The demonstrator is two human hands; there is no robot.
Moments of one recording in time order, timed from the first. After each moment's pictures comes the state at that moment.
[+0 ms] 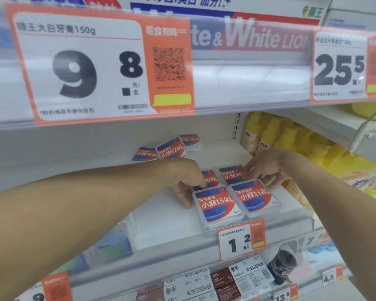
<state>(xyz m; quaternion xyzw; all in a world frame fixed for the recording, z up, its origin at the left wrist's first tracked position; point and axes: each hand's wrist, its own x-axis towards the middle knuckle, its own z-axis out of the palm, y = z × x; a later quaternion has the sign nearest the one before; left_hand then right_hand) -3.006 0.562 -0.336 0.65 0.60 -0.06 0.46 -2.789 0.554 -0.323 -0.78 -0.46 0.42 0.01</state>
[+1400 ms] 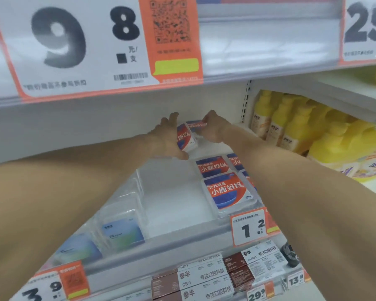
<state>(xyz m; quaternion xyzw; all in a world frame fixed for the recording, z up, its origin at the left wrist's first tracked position) -3.063 0.620 -0.343 0.80 0.57 0.09 0.14 -2.908 0.622 -0.332 -0.73 -0.60 0.27 0.19</state>
